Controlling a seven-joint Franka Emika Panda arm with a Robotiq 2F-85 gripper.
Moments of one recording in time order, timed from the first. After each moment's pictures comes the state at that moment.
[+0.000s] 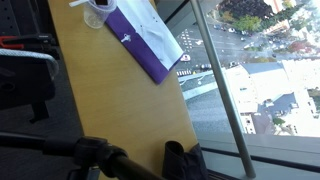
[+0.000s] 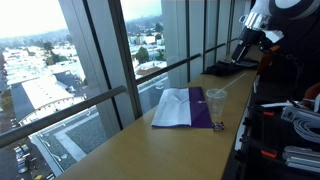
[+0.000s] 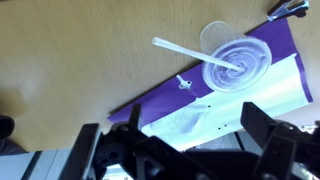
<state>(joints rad) -0.09 -0.29 -0.17 -2.75 0.01 2.83 -0.16</state>
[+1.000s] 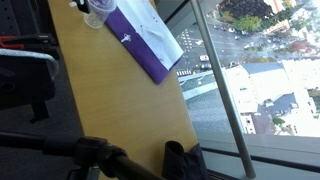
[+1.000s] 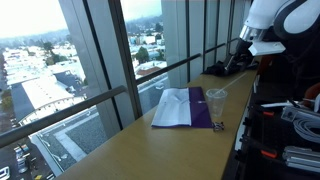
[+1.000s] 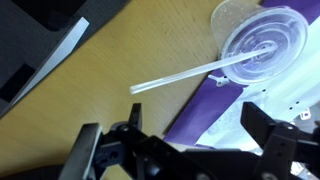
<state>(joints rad) -0.42 -0.18 0.18 -2.76 -0.37 2.91 0.74</state>
